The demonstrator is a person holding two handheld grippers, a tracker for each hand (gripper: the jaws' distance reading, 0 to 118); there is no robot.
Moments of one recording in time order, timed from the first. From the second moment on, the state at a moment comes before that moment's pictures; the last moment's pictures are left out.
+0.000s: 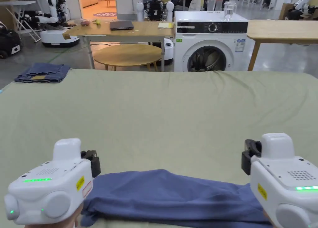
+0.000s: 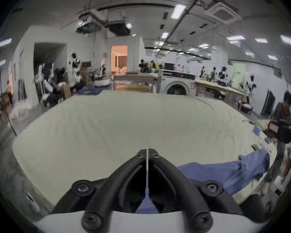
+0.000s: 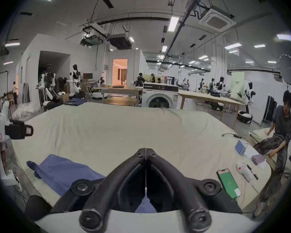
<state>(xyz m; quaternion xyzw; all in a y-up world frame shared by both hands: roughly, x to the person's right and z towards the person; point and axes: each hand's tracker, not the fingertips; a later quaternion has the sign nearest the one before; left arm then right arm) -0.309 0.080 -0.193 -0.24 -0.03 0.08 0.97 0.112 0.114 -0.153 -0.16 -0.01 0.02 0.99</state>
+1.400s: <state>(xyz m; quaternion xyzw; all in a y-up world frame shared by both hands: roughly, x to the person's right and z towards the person) -0.175 0.082 -0.206 -0.25 -0.22 -0.07 0.94 0.107 0.080 -0.146 -0.21 0.02 0.00 0.98</state>
